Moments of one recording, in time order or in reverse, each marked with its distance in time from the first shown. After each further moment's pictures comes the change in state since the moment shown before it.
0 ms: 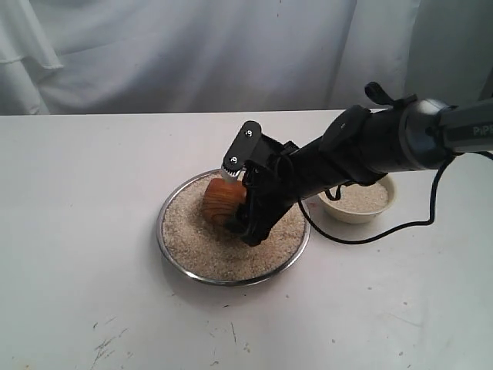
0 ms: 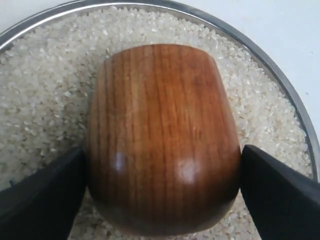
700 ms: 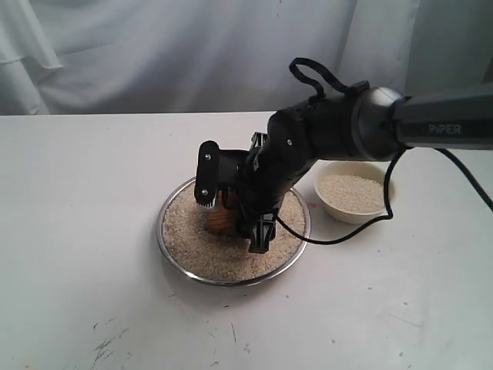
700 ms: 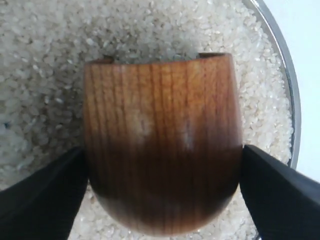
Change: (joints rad) left arm 0.000 0.000 0.000 0.000 0.000 0.000; right arm 0.131 0.028 -0.168 -0.929 0.161 0.577
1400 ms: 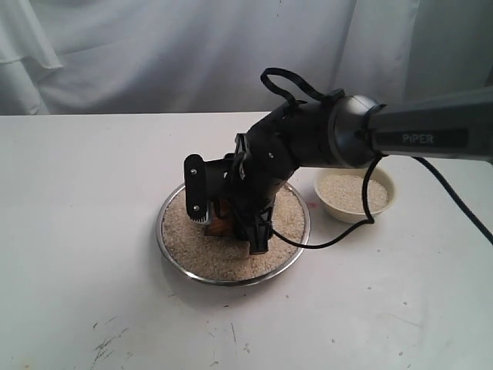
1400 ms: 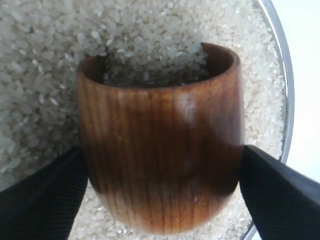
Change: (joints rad) left arm 0.000 0.000 0.000 0.000 0.000 0.000; right arm 0.047 0.038 -0.042 -0.171 0.011 0.025
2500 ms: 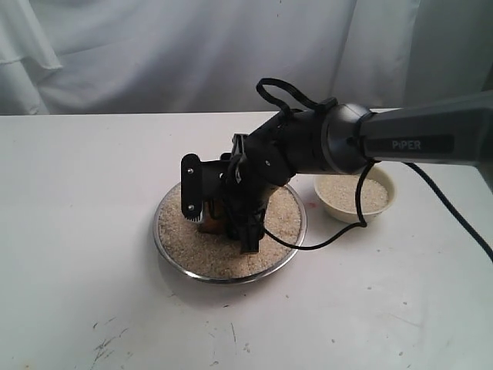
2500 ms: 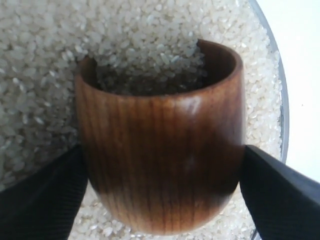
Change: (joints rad) left arm 0.000 0.000 0.000 0.000 0.000 0.000; right arm 0.004 0.030 0.000 -0.010 -0.072 0.051
